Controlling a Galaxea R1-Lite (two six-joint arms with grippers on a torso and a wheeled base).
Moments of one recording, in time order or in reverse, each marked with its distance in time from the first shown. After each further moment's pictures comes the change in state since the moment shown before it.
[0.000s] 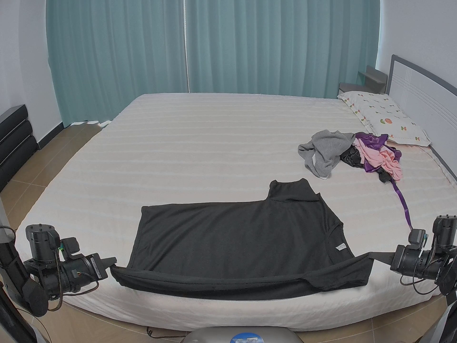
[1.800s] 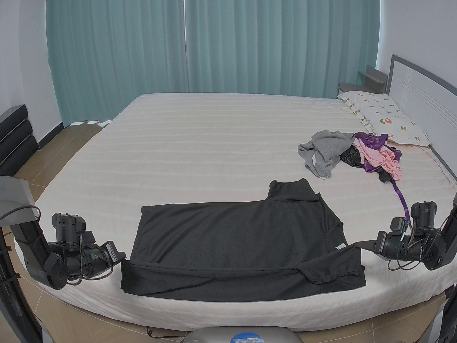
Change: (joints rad) left arm -0.011 0.204 -0.291 0.243 0.077 -0.134; right arm 0.041 0.197 -0.297 0.203 -0.052 -0.015
